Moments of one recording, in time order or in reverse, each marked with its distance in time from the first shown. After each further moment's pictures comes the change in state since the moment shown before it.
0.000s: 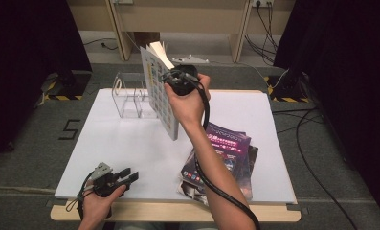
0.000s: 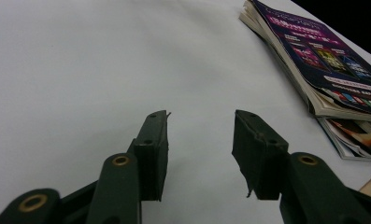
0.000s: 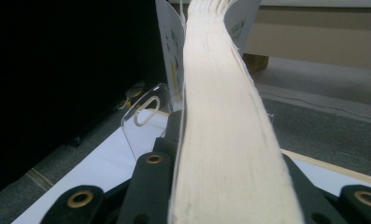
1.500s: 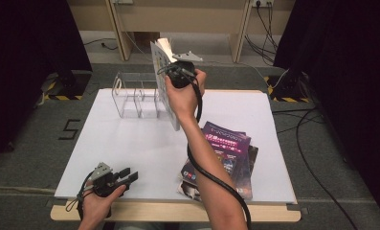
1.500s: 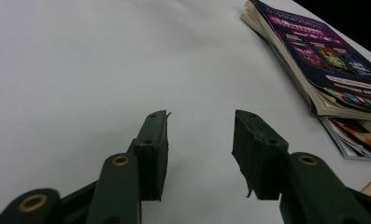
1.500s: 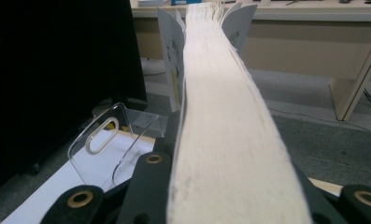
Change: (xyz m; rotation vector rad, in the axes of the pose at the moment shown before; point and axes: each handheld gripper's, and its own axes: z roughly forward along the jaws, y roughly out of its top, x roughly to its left) left arm 0.001 0.000 0.000 -0.004 0.004 0.003; right arm -0.017 -0.002 0.050 -0.066 -0.137 0.023
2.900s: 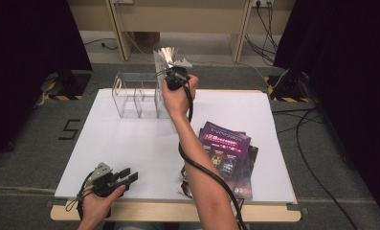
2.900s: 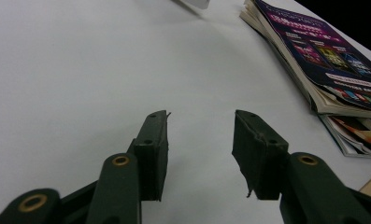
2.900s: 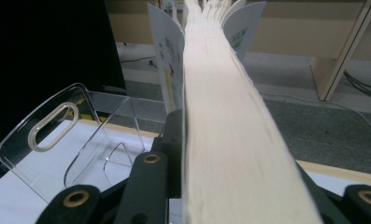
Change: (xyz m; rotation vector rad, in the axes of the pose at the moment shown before) left arm 0.001 -0.001 0.000 0.005 -0.006 0.002; right arm -0.004 -0.033 0.063 0.060 -0.094 0.020
